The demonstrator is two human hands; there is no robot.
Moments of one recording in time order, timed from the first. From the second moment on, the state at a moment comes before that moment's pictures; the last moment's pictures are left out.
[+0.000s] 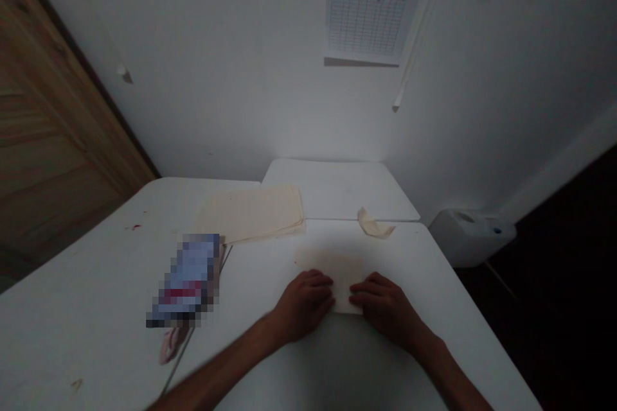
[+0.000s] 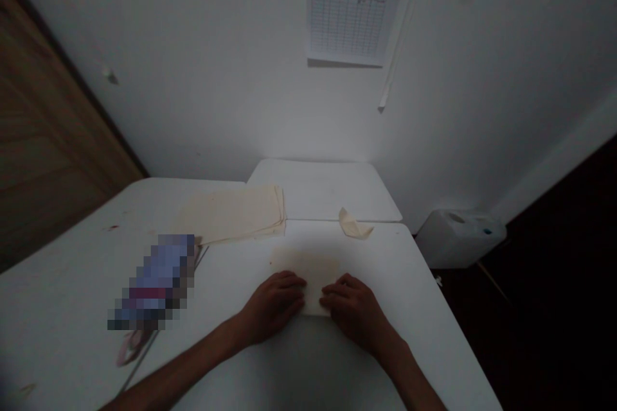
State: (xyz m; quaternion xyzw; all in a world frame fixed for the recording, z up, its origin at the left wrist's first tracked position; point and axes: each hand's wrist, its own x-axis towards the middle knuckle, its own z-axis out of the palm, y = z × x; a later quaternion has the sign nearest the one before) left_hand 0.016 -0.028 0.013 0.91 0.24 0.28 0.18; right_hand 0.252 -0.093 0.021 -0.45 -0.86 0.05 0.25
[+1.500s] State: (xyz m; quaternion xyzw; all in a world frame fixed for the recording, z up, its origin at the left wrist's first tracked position) left_hand -0.012 -0.031 0.018 0.95 0.18 0.21 0.12; right_hand 0.212 -0.028 0.012 -0.50 -0.74 0.26 0.36
